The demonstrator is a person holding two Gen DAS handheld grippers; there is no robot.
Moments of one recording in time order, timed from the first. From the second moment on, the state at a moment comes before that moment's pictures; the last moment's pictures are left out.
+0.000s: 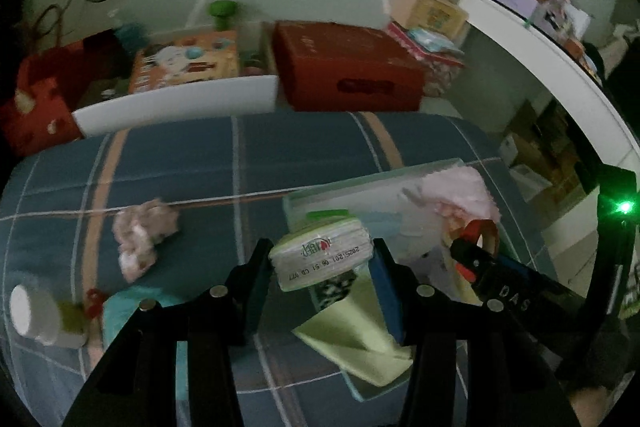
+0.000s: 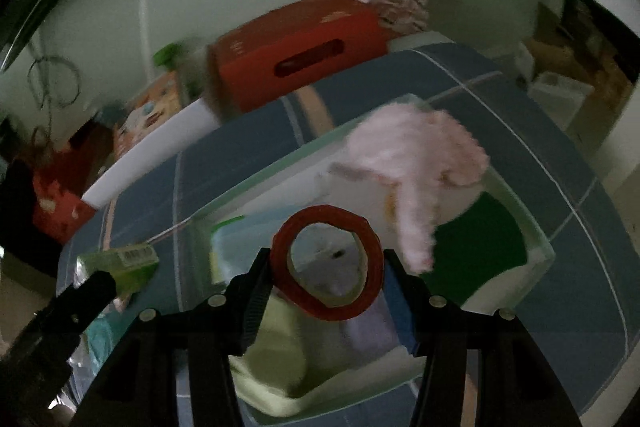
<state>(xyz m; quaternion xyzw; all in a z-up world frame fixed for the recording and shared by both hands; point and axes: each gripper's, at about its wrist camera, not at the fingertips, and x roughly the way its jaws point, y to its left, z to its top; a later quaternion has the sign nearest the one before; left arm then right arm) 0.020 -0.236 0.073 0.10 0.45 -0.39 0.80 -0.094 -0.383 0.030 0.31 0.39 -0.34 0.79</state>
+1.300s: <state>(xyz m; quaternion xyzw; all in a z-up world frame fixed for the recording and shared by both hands) 0.020 -0.303 0.006 0.07 0.47 -0.48 0.73 -0.095 -0.417 -0.008 0.35 0.41 -0.36 0.76</state>
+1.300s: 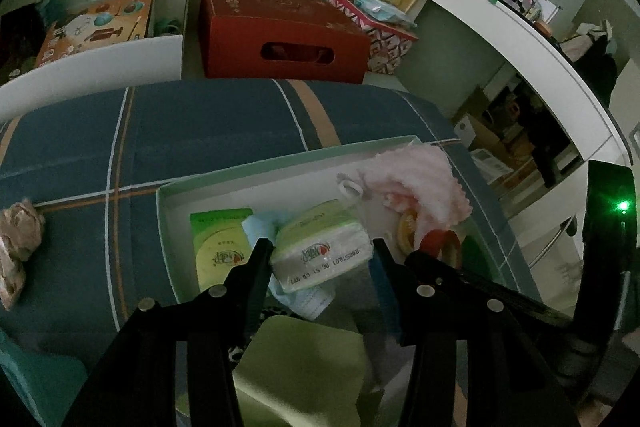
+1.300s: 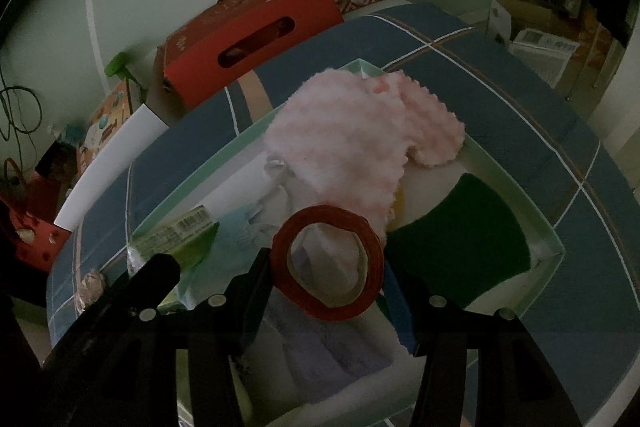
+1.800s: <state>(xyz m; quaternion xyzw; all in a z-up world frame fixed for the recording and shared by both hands) 0.025 -0.290 0.025 0.06 0.48 -0.46 0.75 -0.094 -0.411 0.003 0.34 0.41 -0.36 0.77</state>
